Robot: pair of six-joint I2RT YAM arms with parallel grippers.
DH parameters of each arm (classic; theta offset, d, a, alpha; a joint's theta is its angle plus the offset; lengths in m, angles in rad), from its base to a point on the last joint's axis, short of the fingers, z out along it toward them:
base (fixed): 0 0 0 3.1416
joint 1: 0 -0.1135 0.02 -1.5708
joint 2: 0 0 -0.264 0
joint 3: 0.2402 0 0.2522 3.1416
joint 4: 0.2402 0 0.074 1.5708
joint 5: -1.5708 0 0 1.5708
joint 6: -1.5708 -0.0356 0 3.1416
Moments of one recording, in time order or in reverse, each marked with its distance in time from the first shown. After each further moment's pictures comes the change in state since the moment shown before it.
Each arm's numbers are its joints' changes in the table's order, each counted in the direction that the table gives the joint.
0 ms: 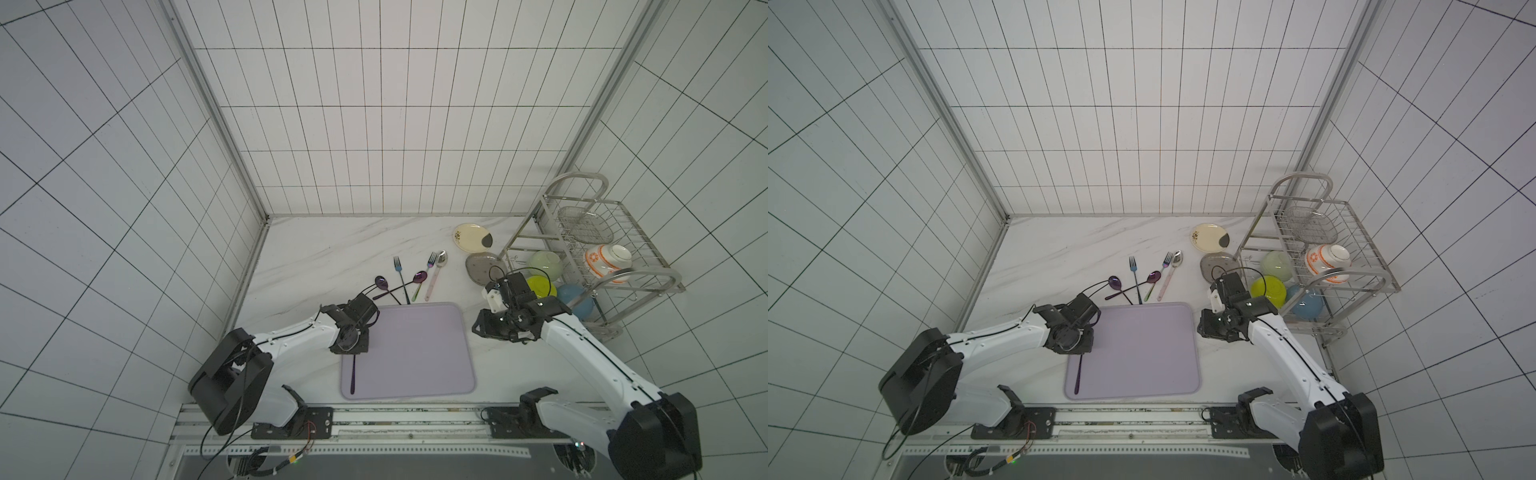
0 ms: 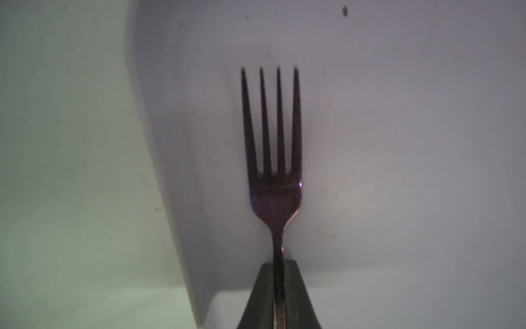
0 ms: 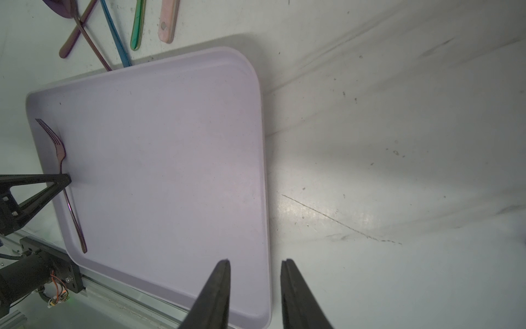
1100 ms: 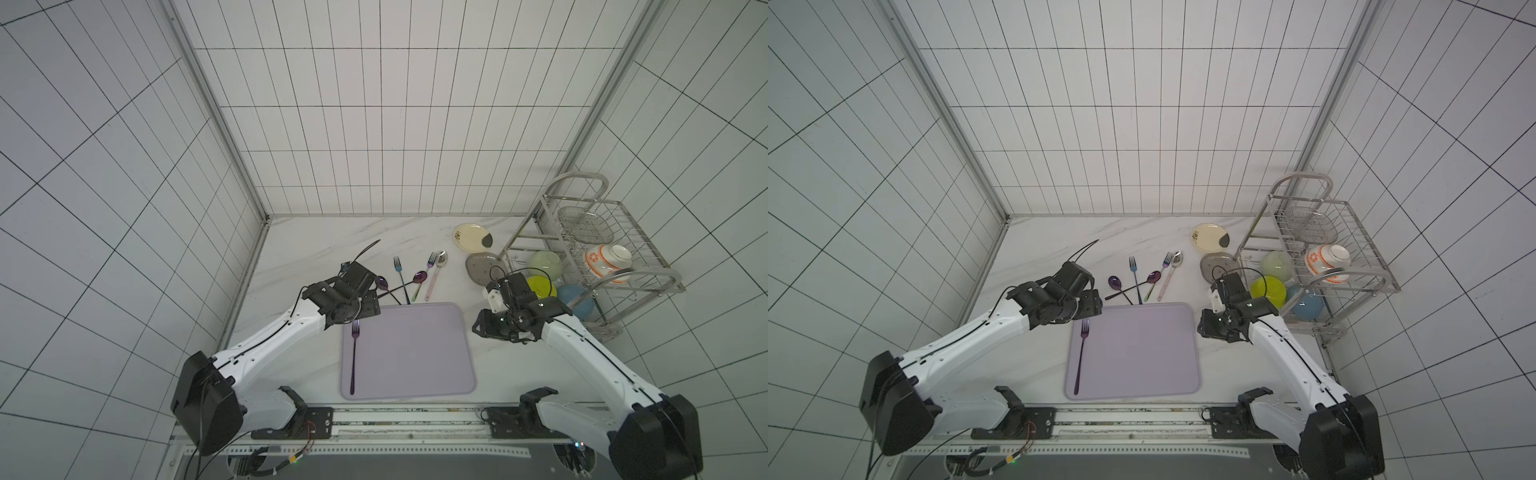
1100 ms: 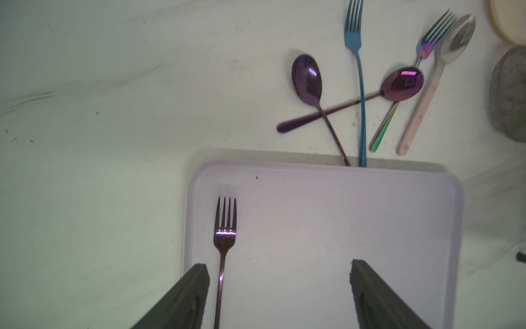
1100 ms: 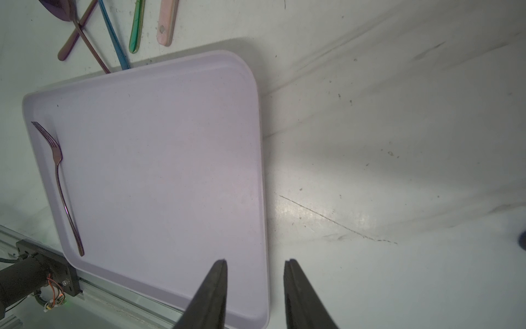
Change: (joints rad) left arm -0.042 0.077 0.372 0.120 0.095 0.150; right arm 0.000 0.008 -0.002 0.000 -0.012 -0.001
